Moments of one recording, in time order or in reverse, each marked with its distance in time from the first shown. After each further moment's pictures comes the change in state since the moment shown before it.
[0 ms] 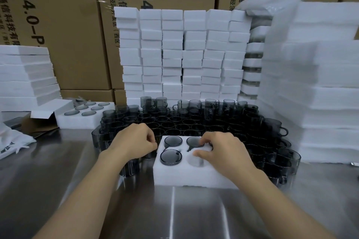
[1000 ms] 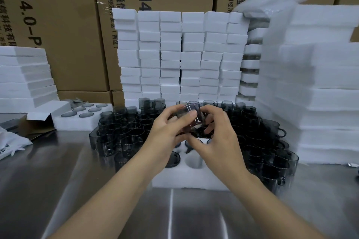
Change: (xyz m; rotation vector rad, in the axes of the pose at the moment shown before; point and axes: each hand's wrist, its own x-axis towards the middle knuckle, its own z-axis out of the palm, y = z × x) left_hand -0.033 0.098 0.002 -1.550 -0.026 0.129; right_hand -0.014 -0.030 -0.008 0.528 0.426 -0.159
